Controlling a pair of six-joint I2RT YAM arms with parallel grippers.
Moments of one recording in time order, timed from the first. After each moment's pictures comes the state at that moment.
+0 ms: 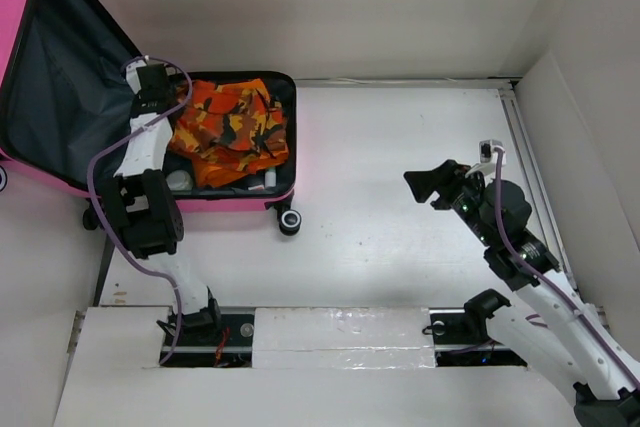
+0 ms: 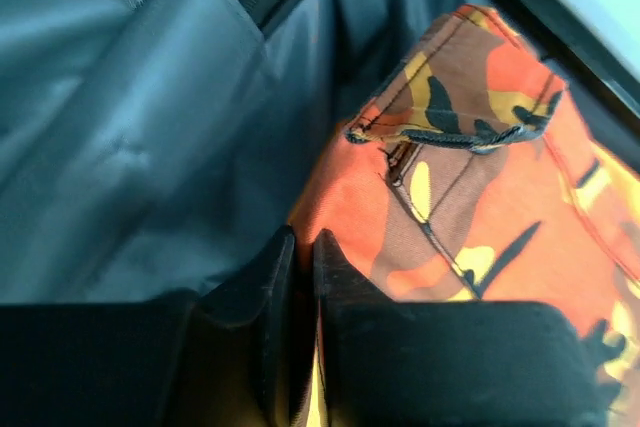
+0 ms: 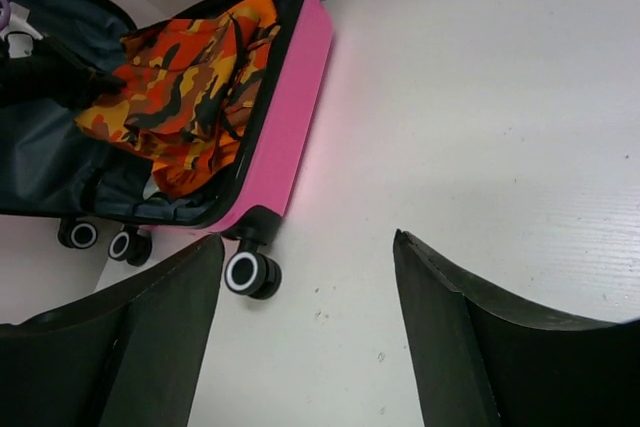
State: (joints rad) left arm 0.18 1.81 1.55 -0.36 -0.26 -0.47; right arm 0.48 0.63 0.68 -0.15 0.05 0.62
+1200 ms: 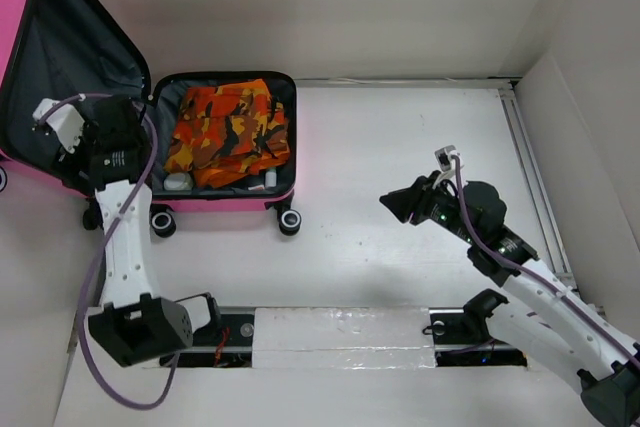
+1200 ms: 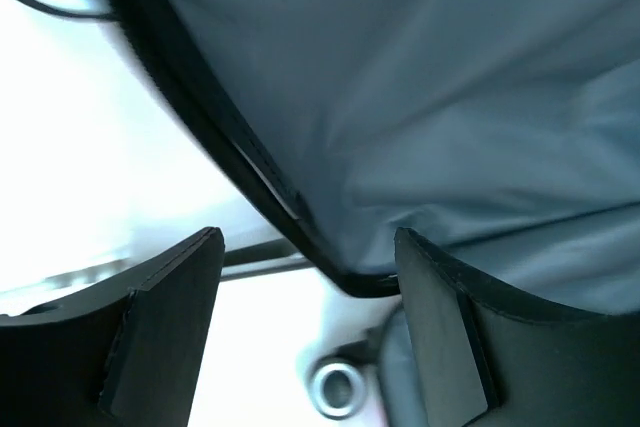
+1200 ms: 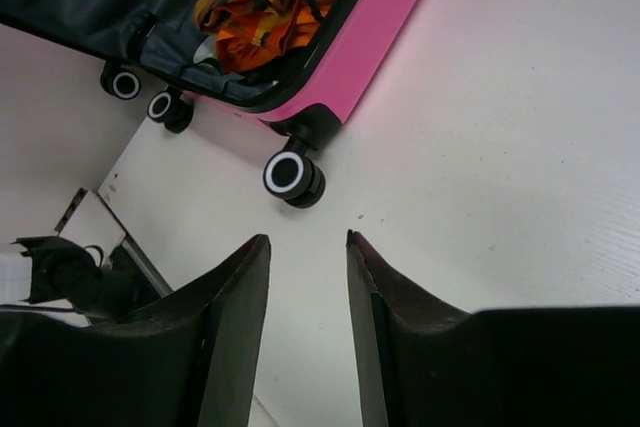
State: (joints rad) left arm 0.24 1.14 1.32 -0.68 -1.05 -0.55; right arm 0.56 0.72 0.59 -0.02 -0.21 0.52
